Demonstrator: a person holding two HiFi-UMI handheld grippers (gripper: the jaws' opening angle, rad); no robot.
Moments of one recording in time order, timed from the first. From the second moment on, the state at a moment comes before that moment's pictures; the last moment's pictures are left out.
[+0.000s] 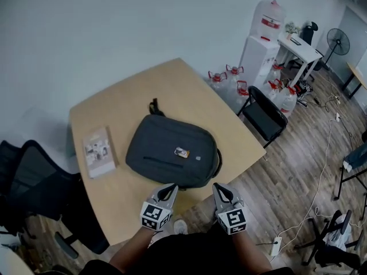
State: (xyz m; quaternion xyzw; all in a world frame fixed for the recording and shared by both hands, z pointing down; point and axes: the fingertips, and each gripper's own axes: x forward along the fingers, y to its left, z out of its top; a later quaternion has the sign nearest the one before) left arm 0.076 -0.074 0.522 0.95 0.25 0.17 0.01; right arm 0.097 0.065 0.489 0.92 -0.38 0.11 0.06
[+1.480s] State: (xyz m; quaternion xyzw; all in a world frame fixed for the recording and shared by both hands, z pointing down) left arm 0.055 -0.059 0.597 0.96 -0.11 0.26 0.09; right arm 0.153 0.036 0.558 0.65 -0.73 0.14 0.16
